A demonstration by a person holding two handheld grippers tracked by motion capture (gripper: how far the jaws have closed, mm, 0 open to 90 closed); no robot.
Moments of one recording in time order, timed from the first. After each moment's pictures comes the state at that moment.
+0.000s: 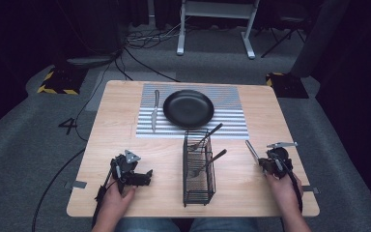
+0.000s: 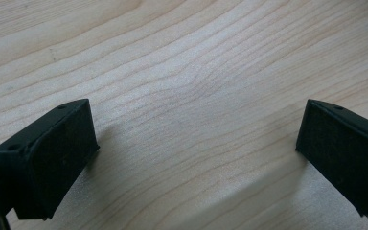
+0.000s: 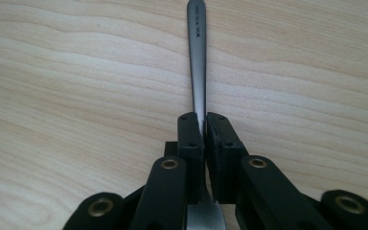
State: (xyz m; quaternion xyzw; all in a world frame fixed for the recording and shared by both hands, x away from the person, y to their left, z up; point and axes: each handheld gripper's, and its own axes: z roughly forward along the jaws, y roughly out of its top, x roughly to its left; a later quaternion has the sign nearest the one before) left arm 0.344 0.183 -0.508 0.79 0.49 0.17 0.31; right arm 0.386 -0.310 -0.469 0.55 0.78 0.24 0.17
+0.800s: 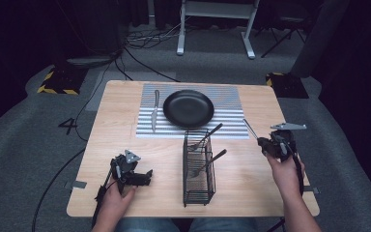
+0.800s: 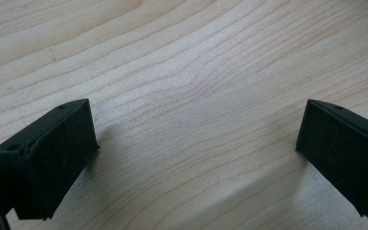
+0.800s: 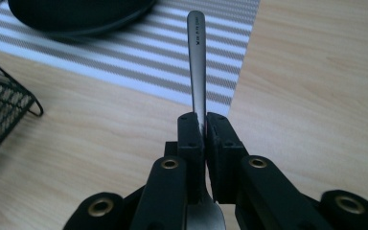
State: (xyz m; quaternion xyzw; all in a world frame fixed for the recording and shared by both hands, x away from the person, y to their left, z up) left arm 0.344 0.183 -0.508 0.79 0.49 0.17 0.31; right arm 0.404 -0.293 -0.398 0.52 0.77 0.32 0.21
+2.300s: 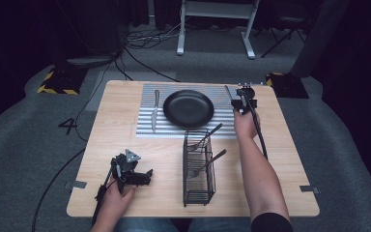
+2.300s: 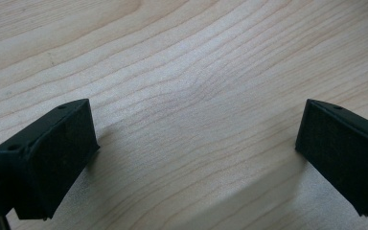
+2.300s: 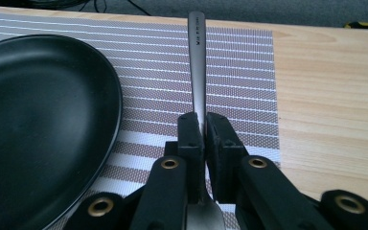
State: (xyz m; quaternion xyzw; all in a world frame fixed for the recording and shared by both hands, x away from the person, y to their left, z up) left arm 0.347 0.184 -0.508 0.80 0.49 0.17 0.31; right arm 0.587 -0.219 -0.425 0.59 0.71 0.32 0.23
